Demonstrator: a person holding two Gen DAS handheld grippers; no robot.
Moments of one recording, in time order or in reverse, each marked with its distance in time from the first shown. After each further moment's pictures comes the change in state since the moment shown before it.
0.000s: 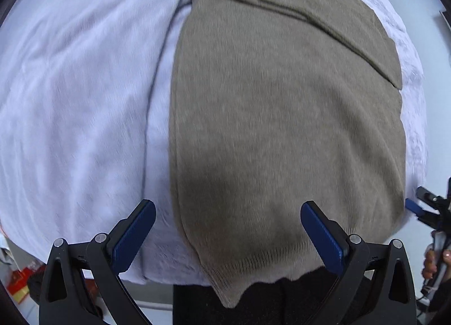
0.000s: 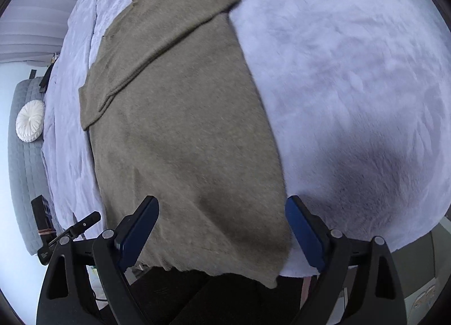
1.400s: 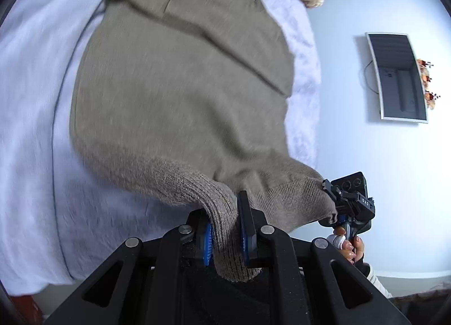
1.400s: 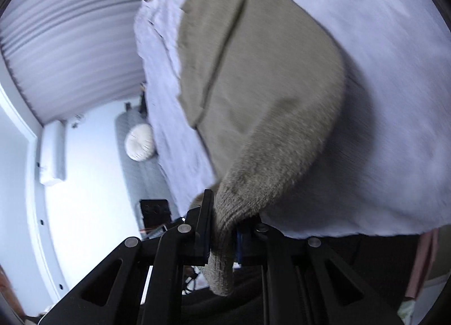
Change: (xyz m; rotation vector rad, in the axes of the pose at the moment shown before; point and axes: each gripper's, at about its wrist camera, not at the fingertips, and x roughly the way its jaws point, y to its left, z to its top) left arm -0.050 -0.017 0.033 0.049 0.013 -0.588; right arm 0.009 0.030 -0.023 0.197 -0.026 0.728
